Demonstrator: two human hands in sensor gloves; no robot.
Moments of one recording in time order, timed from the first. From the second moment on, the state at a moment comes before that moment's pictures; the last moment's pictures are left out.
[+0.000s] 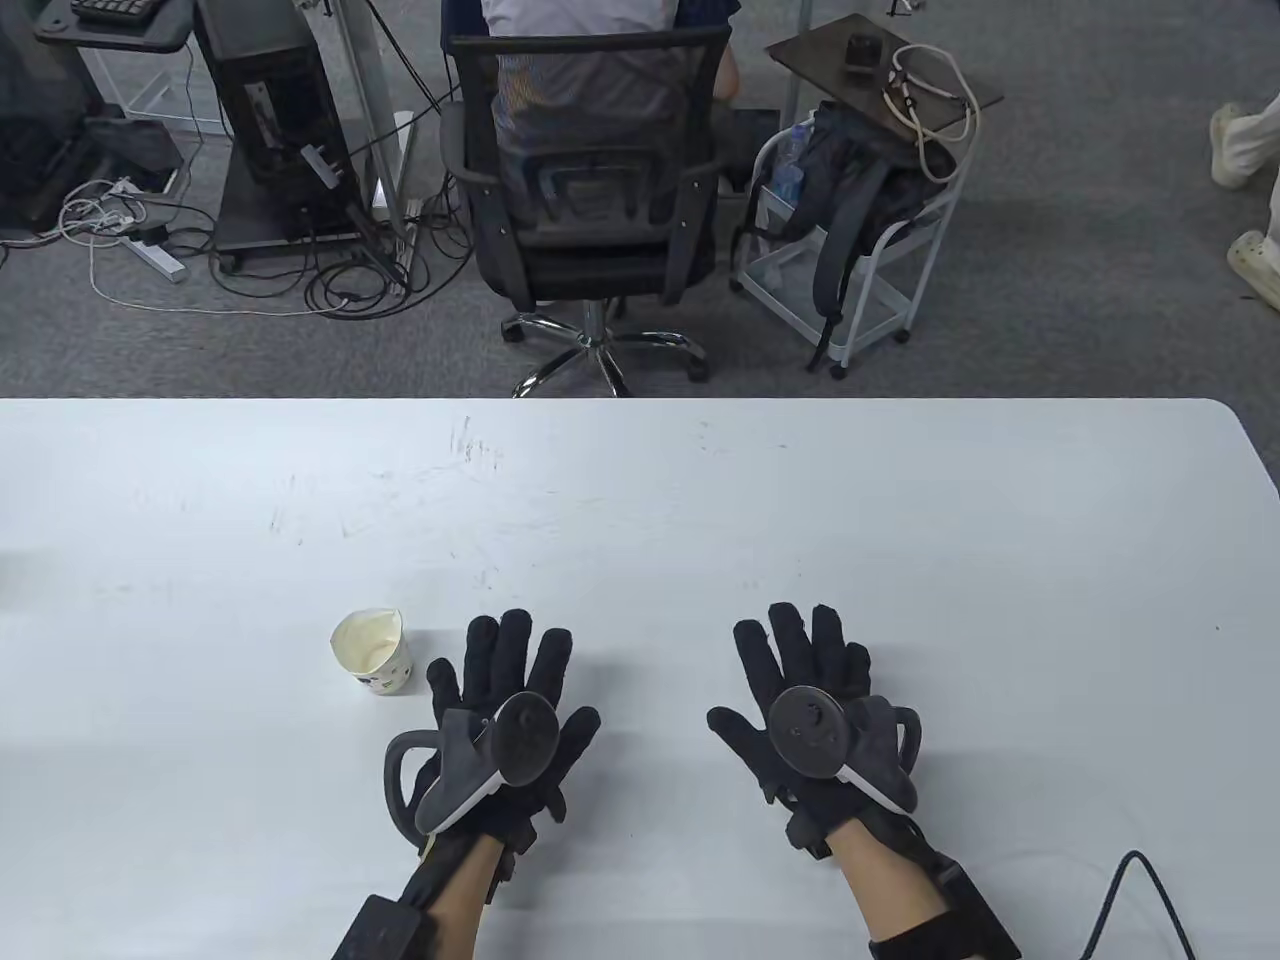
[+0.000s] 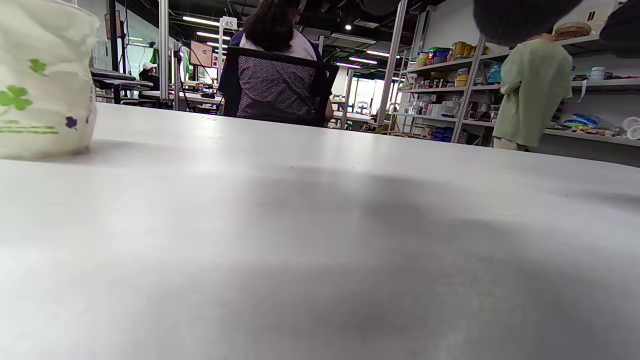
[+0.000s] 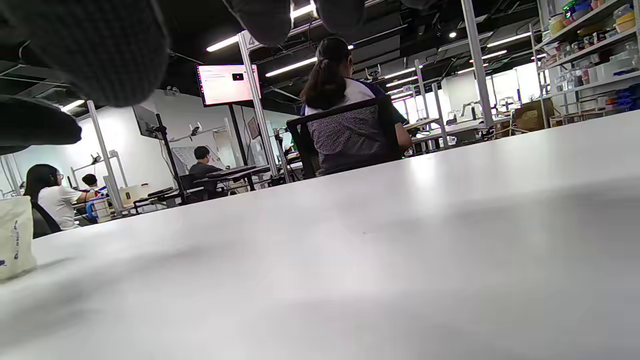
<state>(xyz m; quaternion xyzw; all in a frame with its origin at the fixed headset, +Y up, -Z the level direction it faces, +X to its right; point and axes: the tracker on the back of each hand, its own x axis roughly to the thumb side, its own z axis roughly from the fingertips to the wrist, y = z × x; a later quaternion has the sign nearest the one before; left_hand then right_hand) -0.151 -0.730 -0.272 -0.02 -0.05 0.06 1.00 0.138 -0.728 -0.286 0.12 -0.06 0.98 0.14</state>
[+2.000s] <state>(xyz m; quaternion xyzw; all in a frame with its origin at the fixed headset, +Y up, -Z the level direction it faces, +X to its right) -0.216 -0.710 -0.271 0.08 0.07 0.36 0.93 0.138 -0.727 -0.287 0.13 -0.04 0.96 0.25</state>
